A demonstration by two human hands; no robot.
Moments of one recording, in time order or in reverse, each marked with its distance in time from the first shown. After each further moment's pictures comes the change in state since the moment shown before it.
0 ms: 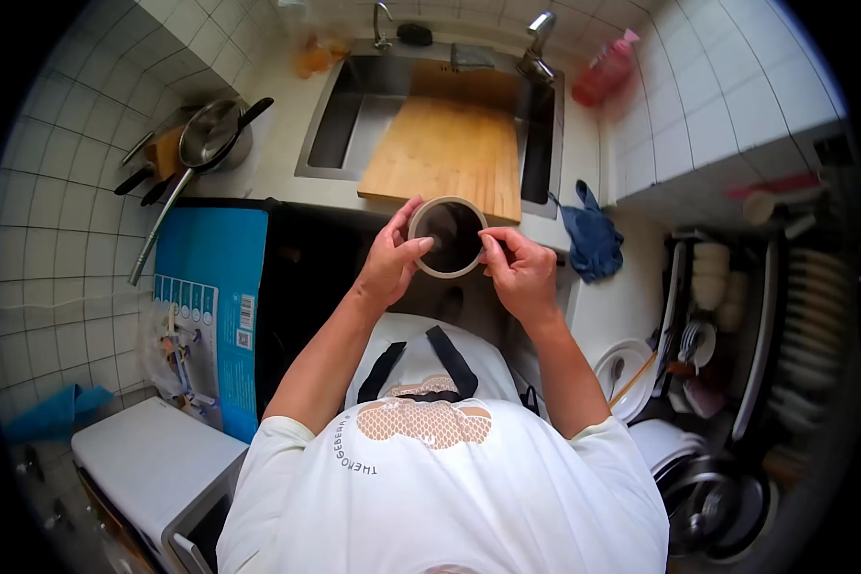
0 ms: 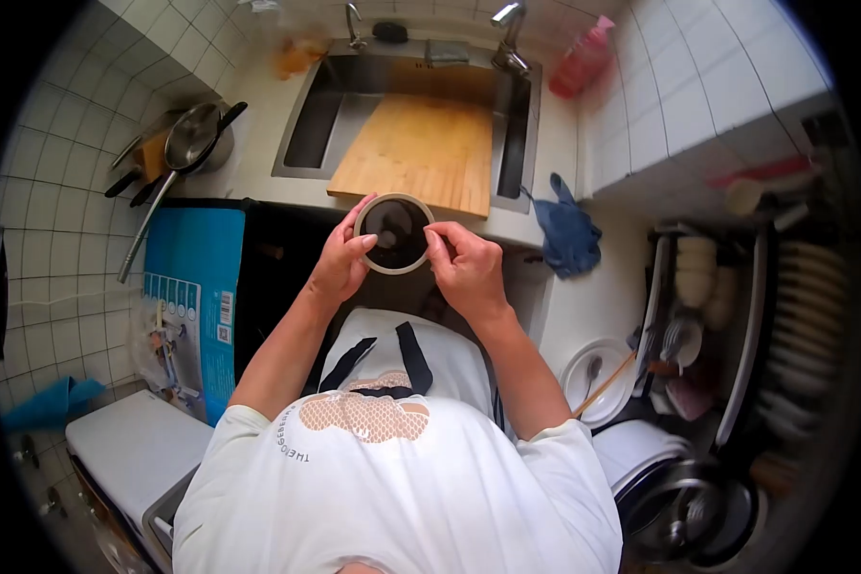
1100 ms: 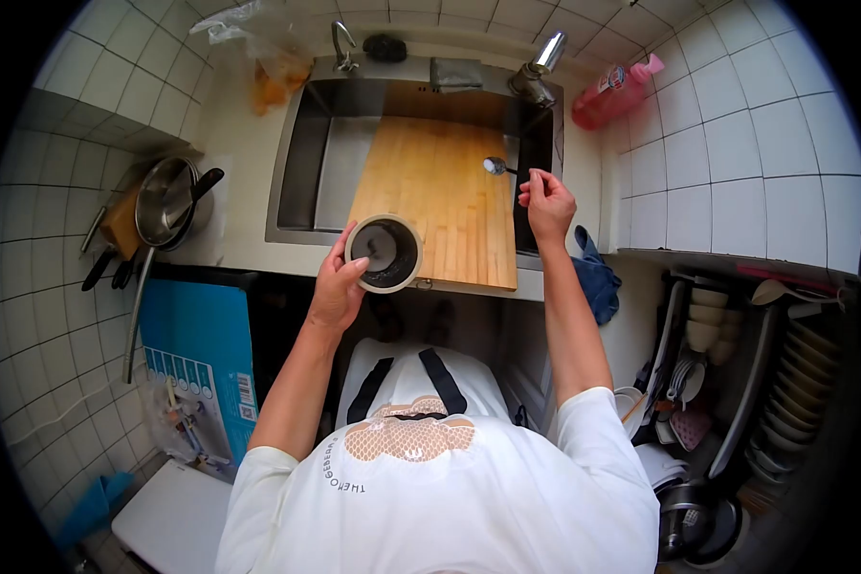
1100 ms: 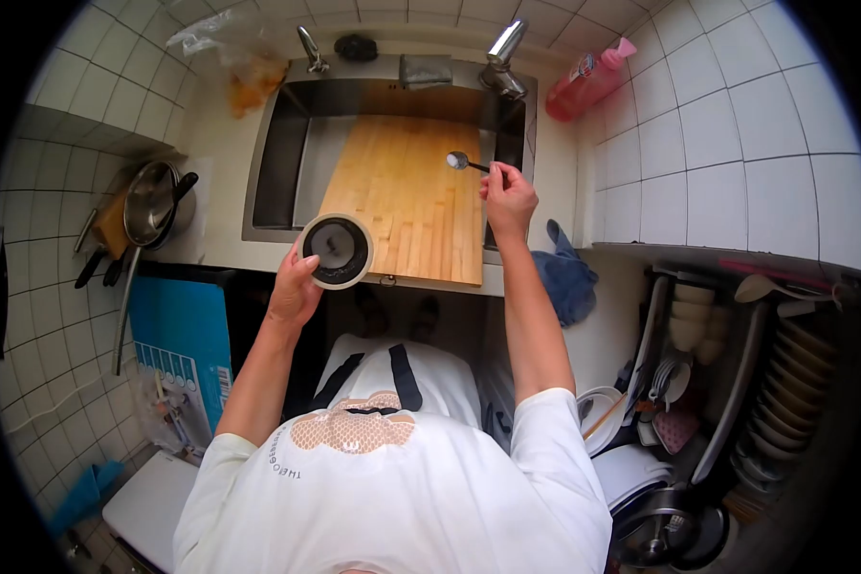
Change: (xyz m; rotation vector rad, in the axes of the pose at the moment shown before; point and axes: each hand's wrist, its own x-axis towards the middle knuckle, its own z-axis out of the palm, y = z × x) left_hand 0.098 0.049 -0.073 -0.039 0.161 -0.062; right_hand 0.203 0.167 -0.006 0.122 0.452 0.260
